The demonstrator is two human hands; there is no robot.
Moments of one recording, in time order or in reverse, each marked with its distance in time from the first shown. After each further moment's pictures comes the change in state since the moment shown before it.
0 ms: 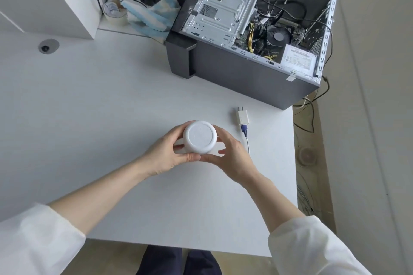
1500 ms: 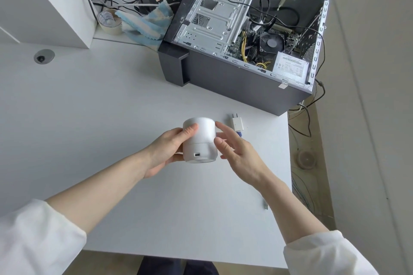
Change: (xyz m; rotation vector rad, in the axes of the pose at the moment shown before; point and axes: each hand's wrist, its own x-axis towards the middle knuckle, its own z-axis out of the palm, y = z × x) left_hand 0.019 0.054 0.009 -0.322 -0.018 -0.326; right_hand -0.006 -0.015 -0.048 0.190 -0.068 0.096
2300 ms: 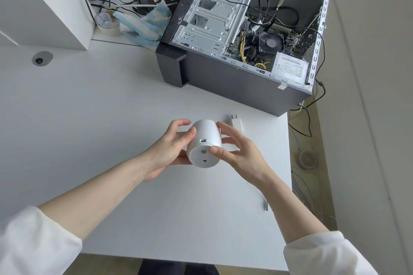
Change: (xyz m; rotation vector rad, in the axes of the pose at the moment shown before) left_hand -0.004 0.003 0.006 0.009 0.036 0.070; right_hand 0.004 0.005 -0.008 0.107 0.049 0.000
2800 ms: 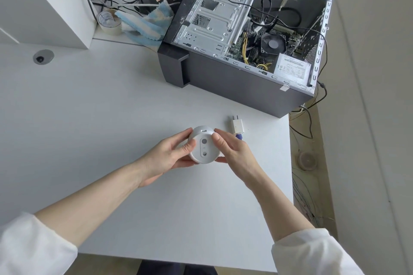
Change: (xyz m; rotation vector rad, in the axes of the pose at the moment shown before) left_hand -0.006 -0.012 -0.008 -0.029 -0.134 0.022; right_hand 0.014 0.005 0.018 0.158 -0.011 0.132
